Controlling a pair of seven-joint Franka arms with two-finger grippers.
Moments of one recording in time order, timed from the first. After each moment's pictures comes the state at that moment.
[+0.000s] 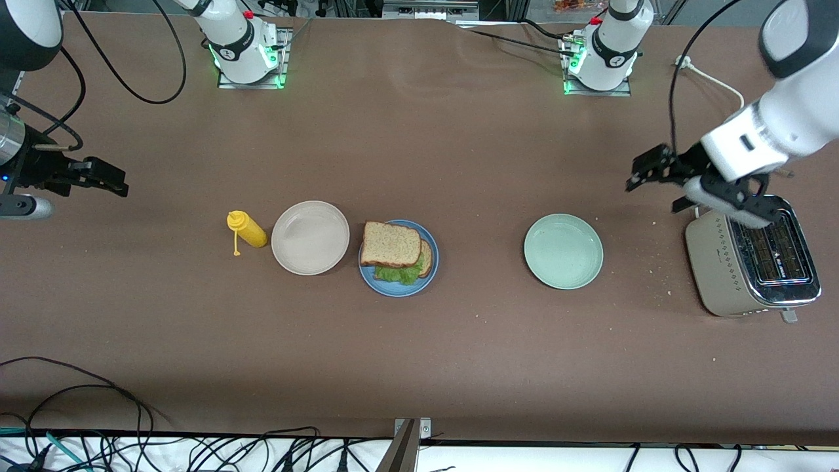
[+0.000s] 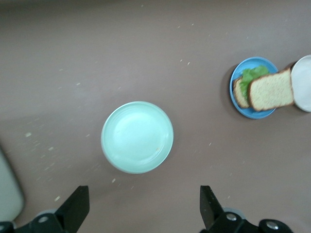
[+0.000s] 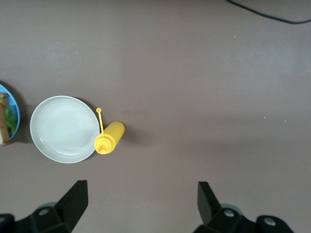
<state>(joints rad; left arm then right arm) -0.16 0.04 0.06 -1.70 -0.24 1.77 0.25 0.09 0.17 -0.08 -1.46 -0.01 1.58 0.02</state>
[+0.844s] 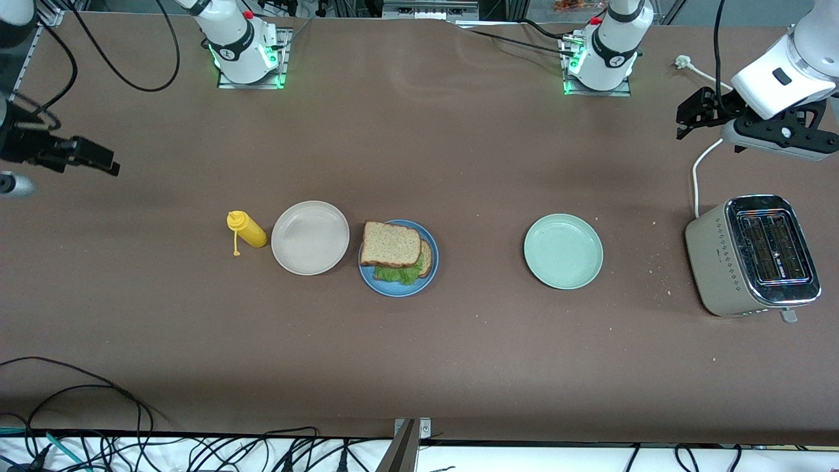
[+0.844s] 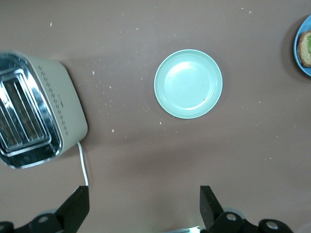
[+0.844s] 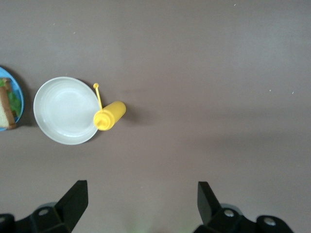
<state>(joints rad) -0.08 -0.10 -0.02 -1.72 0.01 1.54 0.12 0.00 0.05 -0.02 -1.59 0.02 1.56 0.03</state>
